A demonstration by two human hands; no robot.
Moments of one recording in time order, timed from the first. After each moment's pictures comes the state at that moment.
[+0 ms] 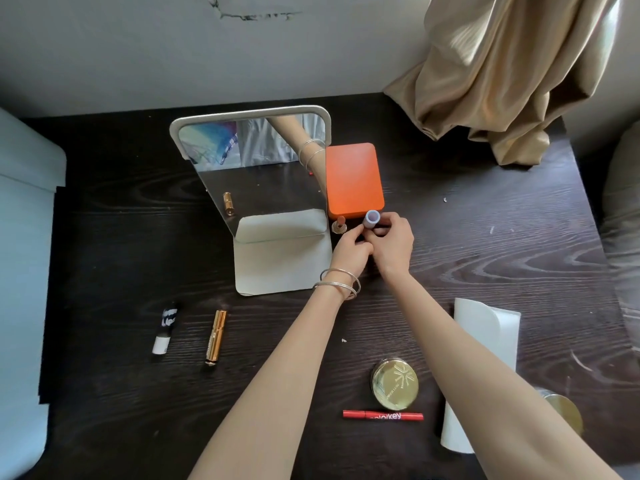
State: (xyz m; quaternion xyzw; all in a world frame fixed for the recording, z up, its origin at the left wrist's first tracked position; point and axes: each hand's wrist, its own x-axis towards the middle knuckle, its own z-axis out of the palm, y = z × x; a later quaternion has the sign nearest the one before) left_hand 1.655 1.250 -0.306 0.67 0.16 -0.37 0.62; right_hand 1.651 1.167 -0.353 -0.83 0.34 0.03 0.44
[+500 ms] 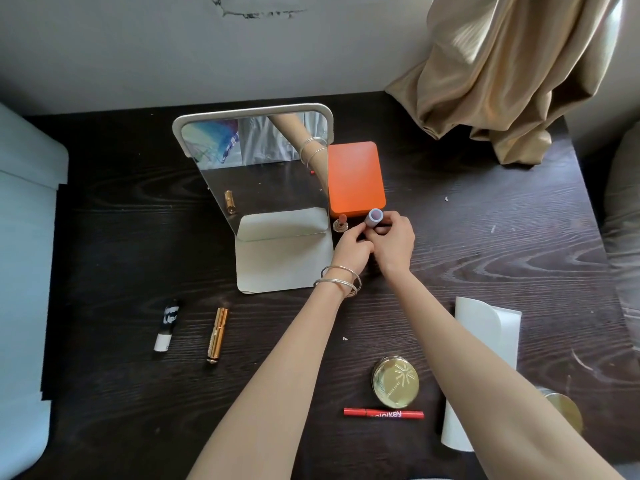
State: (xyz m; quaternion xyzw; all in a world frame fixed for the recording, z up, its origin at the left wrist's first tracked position) left_hand 1.655 1.251 -0.313 0.70 0.15 -0.37 0.59; right_hand 1.653 1.169 -0.357 -0.84 0.34 0.03 0.42
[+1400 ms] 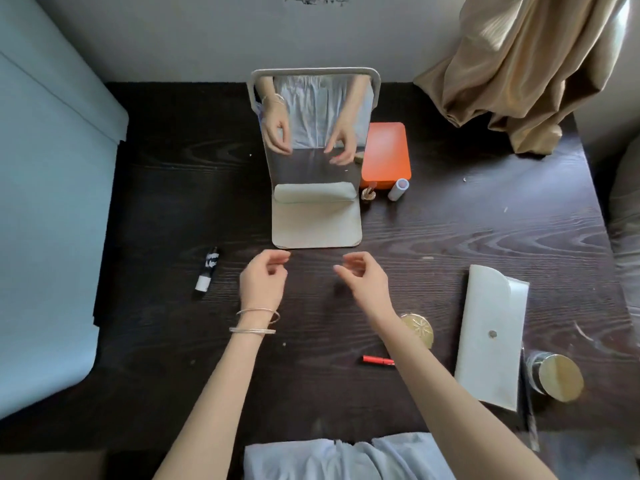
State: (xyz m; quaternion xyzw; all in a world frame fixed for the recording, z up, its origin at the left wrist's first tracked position) left_hand 1.552 1.430 -0.290 0.86 0.18 -0.14 0.46; right_hand 1.531 1.265 -0.315 -0.75 0.29 0.13 0.57
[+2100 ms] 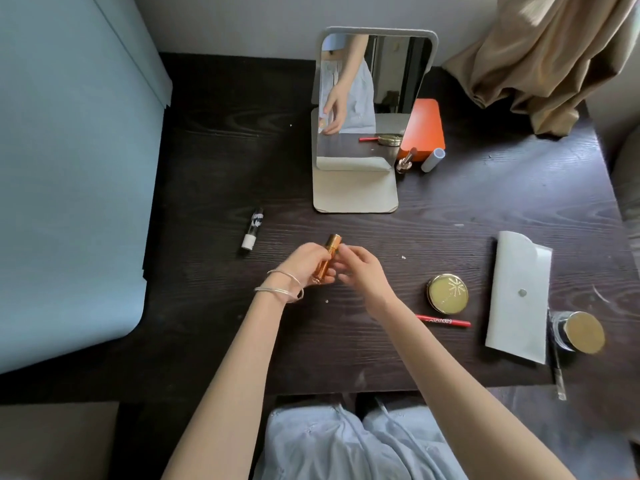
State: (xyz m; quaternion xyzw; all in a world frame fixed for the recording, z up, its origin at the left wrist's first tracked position) left_hand 1.518 1.477 -0.288 0.63 0.21 -0.42 0.61; right_hand 1.477 1.359 -0.302 -0.65 0.31 0.21 0.67
